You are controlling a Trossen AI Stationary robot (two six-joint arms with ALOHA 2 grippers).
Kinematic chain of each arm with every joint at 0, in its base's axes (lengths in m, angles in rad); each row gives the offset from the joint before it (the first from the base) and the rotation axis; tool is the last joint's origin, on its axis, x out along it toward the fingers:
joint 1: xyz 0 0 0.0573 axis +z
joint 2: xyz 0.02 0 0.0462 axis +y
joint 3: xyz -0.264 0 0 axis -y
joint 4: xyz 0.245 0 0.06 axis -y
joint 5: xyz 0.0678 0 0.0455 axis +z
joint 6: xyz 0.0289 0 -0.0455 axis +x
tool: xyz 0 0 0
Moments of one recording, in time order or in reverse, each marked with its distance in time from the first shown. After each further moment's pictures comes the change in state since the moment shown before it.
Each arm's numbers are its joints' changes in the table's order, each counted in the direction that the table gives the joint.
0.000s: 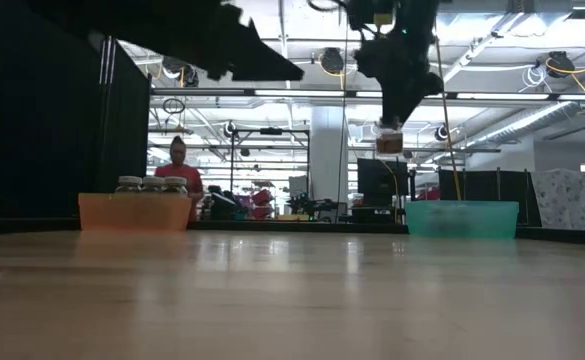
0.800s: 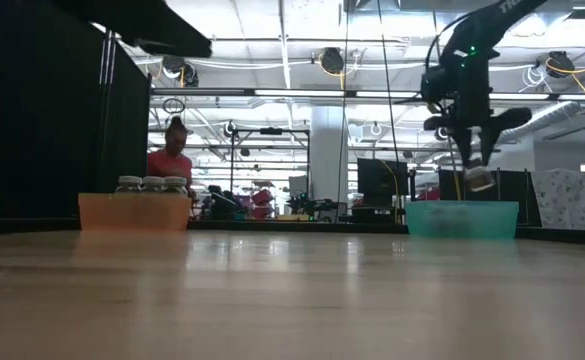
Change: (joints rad) left arm -0.004 -0.577 -0.095 -0.596 0.022 -0.183; right arm -0.729 -0.060 -0.183 -0.049 -0.018 0.167
